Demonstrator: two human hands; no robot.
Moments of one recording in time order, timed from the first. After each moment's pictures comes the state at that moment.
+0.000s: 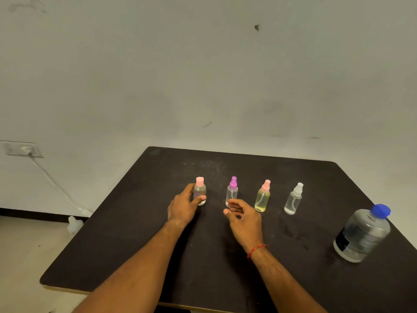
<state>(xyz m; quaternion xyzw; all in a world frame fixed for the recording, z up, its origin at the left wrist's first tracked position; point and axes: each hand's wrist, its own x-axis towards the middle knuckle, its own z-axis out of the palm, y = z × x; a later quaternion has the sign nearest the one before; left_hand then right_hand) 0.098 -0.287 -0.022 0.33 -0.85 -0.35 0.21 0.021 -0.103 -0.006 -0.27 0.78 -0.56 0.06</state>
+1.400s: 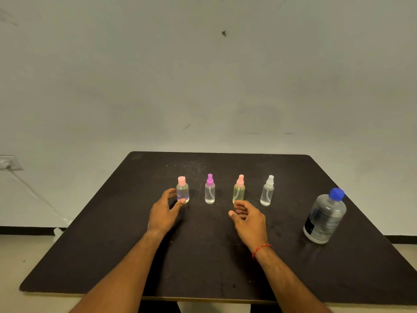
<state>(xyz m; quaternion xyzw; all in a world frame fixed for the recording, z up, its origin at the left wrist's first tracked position) 0.118 -0.256 -0.022 0.31 -0.81 -0.42 0.28 -0.008 -0.033 -0.012 -0.23 0.79 -0.56 0.04</state>
